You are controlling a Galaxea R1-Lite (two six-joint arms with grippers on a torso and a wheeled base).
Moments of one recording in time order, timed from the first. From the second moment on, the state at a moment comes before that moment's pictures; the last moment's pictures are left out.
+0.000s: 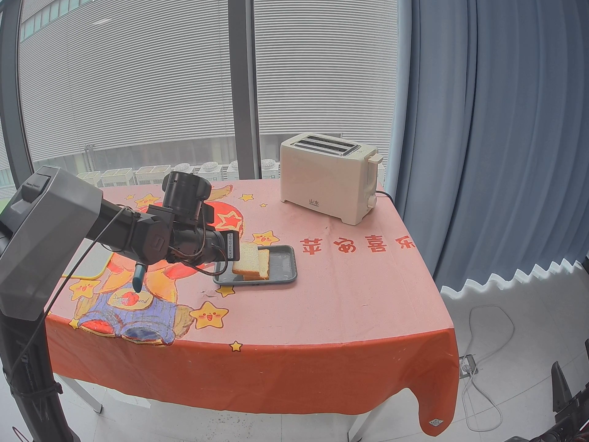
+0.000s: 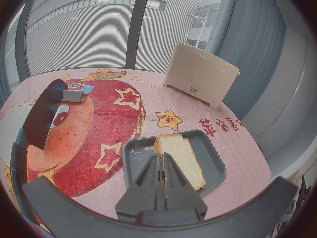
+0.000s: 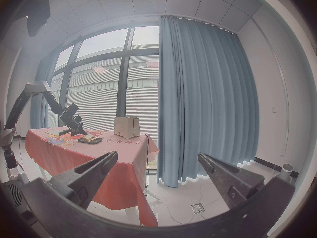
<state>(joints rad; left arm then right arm) -0.30 2.19 -1.37 -0.13 -0.11 -0.27 0.00 0.02 -0.02 0.00 0.00 -0.01</state>
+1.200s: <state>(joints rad) -0.32 2.21 -1.38 -0.13 -0.11 -0.27 0.00 0.02 -0.02 0.00 0.00 -0.01</state>
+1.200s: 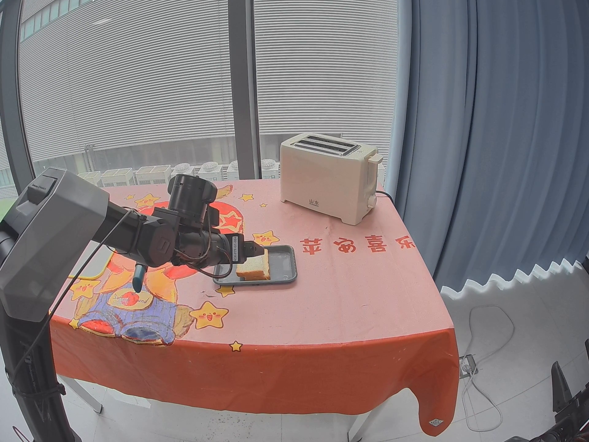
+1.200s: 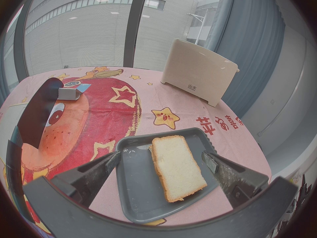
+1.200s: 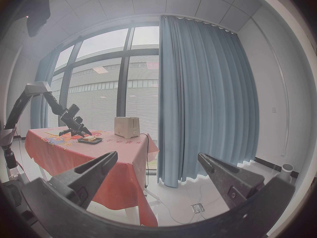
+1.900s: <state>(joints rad) -0.34 2.20 -1.35 -0.13 -0.11 -0.27 0.00 0.02 -0.02 0.00 0.00 -0.01</state>
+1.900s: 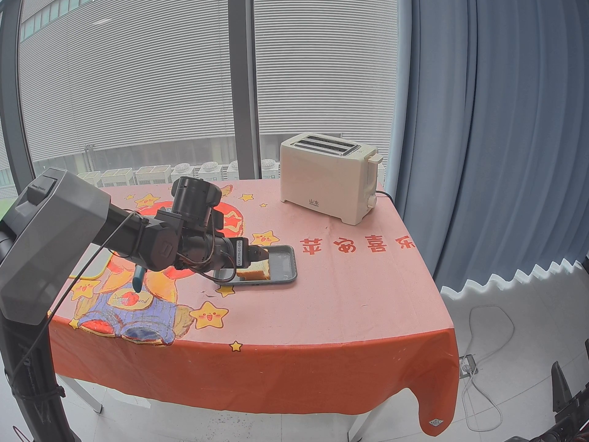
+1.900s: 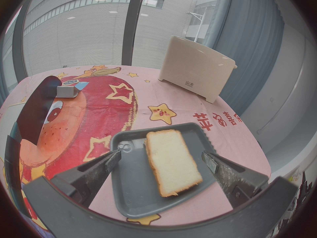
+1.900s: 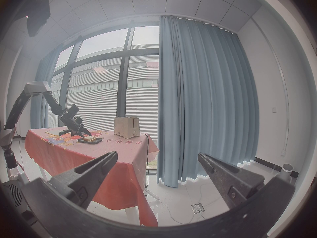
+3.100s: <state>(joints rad) -0.35 2.11 -1.28 -0.19 -0.11 -0.26 0.00 0.02 -0.02 0.00 0.00 -0.01</state>
